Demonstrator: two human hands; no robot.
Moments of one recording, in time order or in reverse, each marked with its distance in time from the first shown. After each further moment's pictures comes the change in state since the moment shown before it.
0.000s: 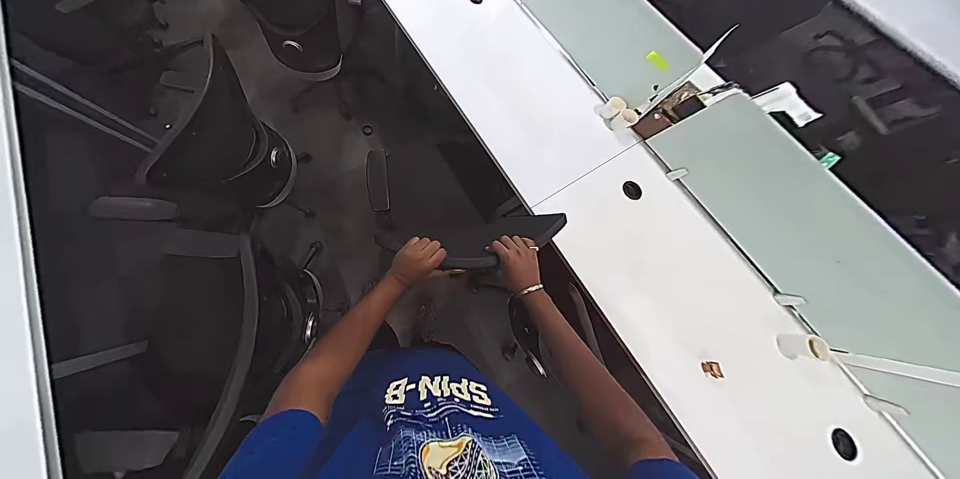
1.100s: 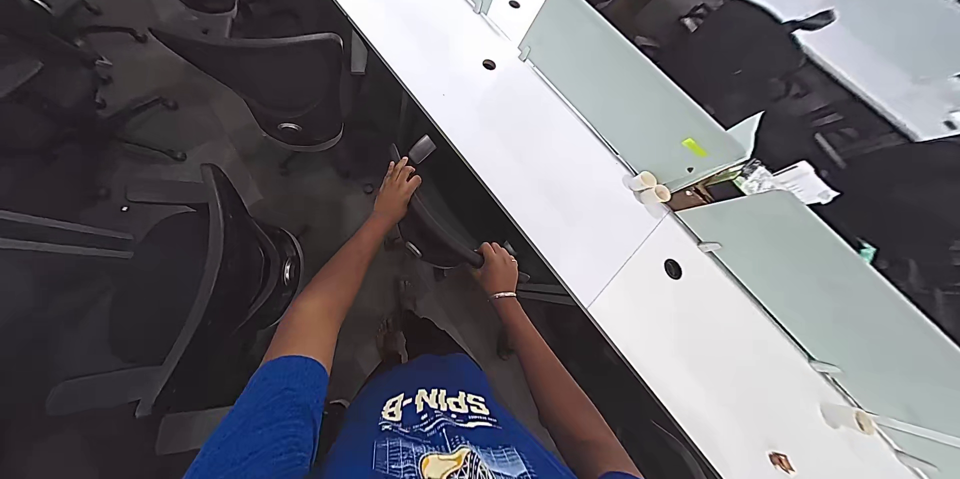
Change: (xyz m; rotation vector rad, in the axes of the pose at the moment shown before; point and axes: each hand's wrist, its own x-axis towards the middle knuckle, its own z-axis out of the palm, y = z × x) left_hand 0.209 -0.519 0.067 -0.173 -0.320 -0.244; right_hand 0.401 -0.131 -0.013 0.132 -0.086 0.531
